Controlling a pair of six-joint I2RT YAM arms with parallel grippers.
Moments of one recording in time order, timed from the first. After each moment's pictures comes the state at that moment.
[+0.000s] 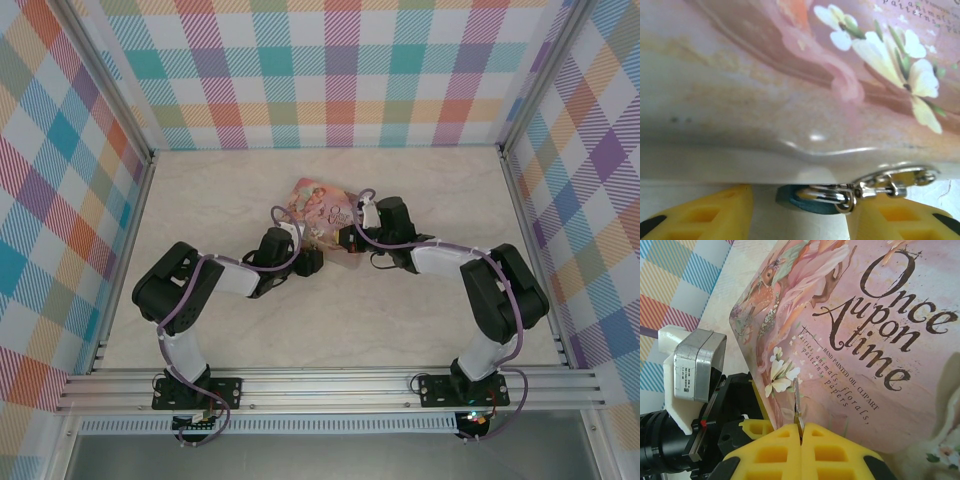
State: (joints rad) left arm -0.55 1.81 0.70 0.51 0.19 -0.40; right arm 0.50 1.69 0.87 0.24 -0.51 0.52
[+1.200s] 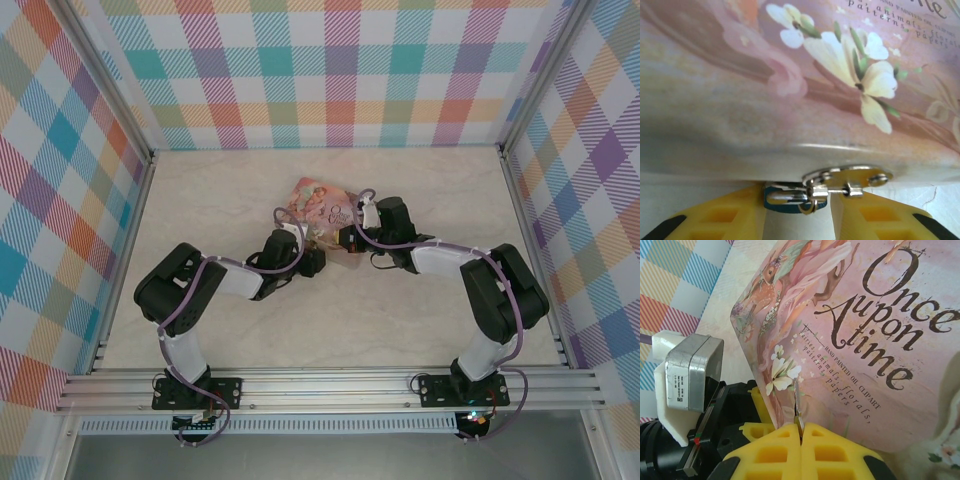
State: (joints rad) left arm -0.60 1.81 0.71 0.53 0.15 -0.45; right arm 0.50 1.69 0.87 0.24 -0.51 0.52
